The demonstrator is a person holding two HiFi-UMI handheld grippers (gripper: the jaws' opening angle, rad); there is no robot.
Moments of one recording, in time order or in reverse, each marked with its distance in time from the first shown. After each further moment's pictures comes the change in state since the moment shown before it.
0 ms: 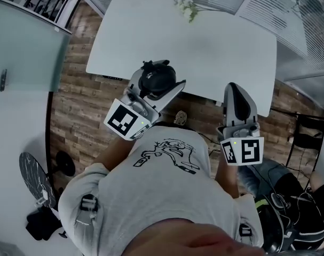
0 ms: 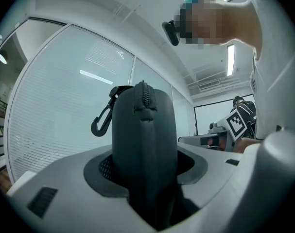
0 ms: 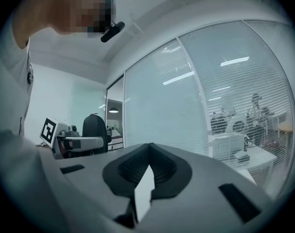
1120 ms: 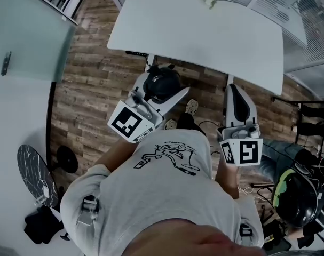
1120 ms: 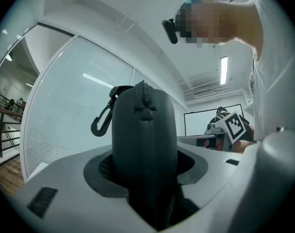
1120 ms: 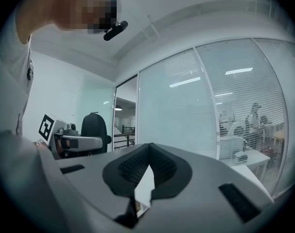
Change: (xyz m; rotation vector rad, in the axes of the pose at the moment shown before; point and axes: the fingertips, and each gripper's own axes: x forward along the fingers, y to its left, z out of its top) left arm -0.220 -0.045 0.011 -0.037 -0.034 -0.039; right arm -0.080 0.214 -0.010 -0.074 -0.004 -0.024
